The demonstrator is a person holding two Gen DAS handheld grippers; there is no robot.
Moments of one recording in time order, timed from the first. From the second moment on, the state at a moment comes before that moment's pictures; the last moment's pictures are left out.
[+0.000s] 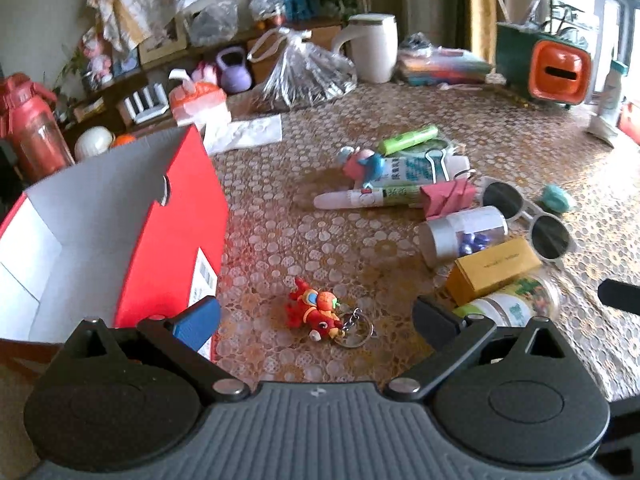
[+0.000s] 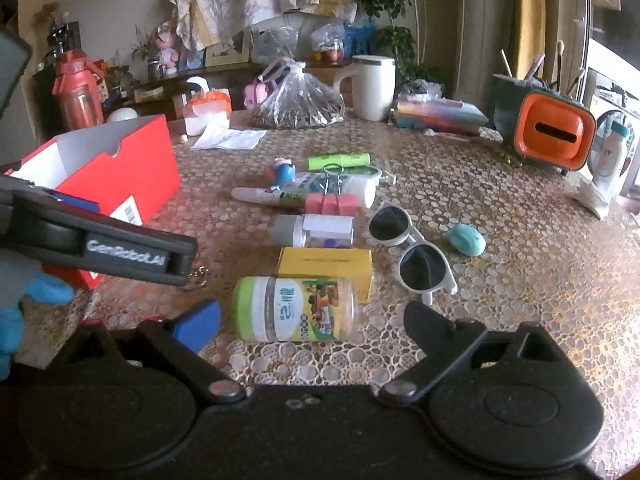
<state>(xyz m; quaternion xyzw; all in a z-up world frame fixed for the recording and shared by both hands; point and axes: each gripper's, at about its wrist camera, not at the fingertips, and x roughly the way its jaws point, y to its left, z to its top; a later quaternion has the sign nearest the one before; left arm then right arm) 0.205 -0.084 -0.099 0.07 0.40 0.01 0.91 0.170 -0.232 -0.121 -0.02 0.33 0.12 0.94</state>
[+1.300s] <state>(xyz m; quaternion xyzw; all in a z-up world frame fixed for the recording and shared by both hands) 0.241 -0.049 -0.137 -0.06 0.44 0.06 0.89 0.193 -0.223 -0.140 0.01 0.35 0.14 0.93</state>
